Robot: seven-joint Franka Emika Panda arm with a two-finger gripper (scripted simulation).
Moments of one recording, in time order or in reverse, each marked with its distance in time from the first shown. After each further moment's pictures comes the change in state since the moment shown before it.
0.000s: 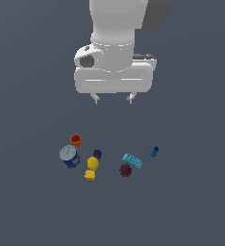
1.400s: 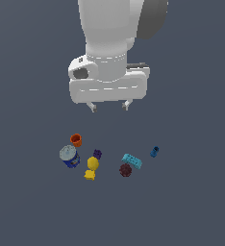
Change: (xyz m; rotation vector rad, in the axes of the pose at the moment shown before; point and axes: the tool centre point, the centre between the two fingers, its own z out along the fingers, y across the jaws) arm 0.015 0.012 0.017 0.023 0.006 -0.041
